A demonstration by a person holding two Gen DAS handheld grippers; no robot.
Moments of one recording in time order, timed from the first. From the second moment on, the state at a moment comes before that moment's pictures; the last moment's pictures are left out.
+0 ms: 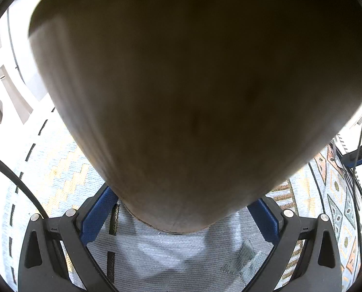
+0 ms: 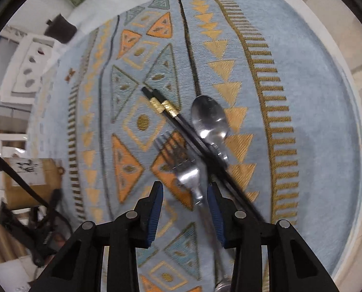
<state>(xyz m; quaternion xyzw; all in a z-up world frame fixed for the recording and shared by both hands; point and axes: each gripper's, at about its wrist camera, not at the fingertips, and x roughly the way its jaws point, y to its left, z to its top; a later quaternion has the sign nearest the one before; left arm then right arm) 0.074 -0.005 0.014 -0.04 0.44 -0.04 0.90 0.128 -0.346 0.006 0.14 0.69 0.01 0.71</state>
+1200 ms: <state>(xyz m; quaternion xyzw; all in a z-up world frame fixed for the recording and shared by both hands) 0.074 -0.006 0.015 -0.04 0.44 -0.04 0.90 0.131 -0.265 0.005 -0.03 0.70 -0.01 0.71</state>
